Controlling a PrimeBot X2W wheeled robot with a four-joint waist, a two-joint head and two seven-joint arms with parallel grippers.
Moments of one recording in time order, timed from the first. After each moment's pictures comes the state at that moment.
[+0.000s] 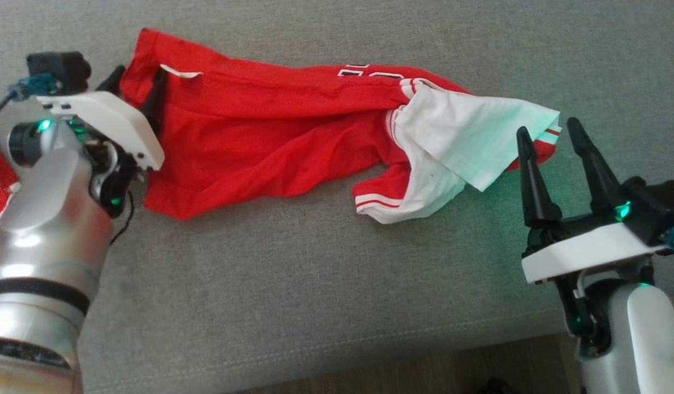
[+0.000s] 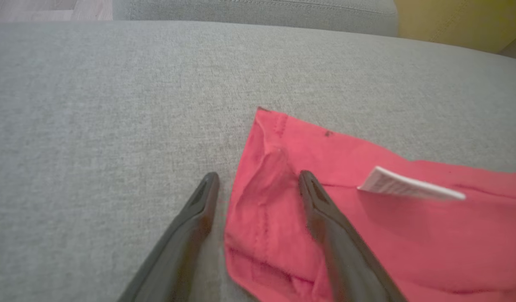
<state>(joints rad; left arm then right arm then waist) -0.90 0.27 -0.53 1.00 -0.64 -0.12 -0.10 -0.14 -0.05 0.05 -0.15 0.15 0.13 0.11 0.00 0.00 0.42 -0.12</state>
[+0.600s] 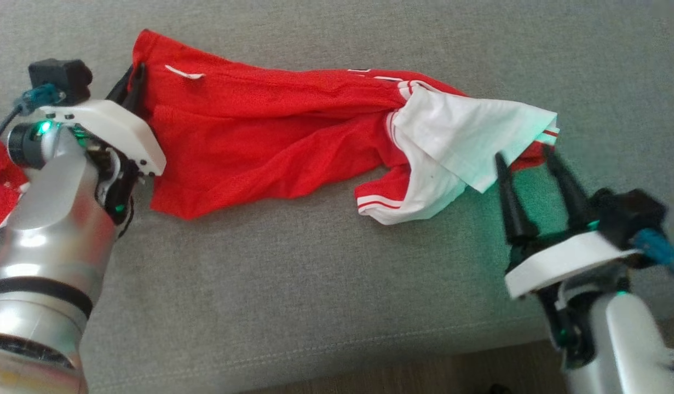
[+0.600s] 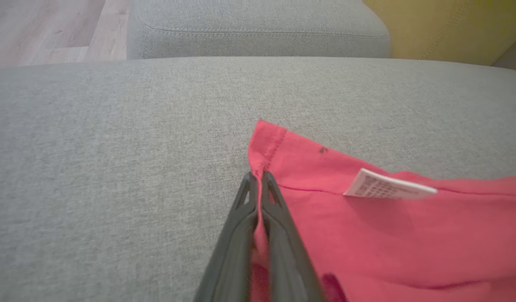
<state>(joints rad) -0.93 0.26 -0.60 1.08 -0.65 -0.13 -0.24 -0.13 -0.05 0.08 -0.08 0.18 0.13 0.12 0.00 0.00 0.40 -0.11</state>
